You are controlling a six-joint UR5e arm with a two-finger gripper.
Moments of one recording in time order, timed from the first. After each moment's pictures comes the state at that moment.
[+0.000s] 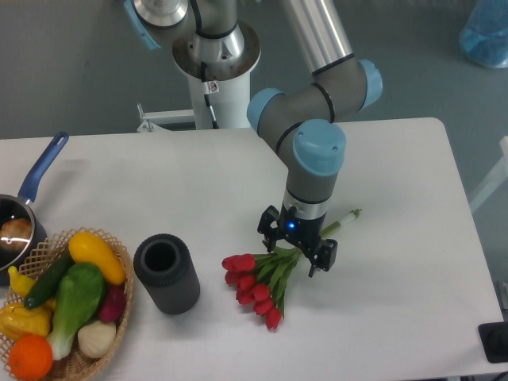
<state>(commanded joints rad) 2.50 -2.01 -1.76 -0.79 1.40 1.12</state>
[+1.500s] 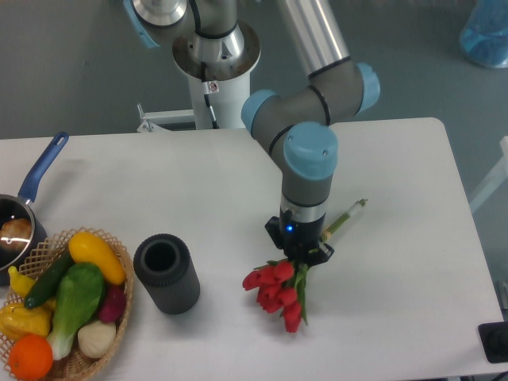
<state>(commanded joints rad) 2.51 -1.93 -1.60 -0.95 1.48 1.13</state>
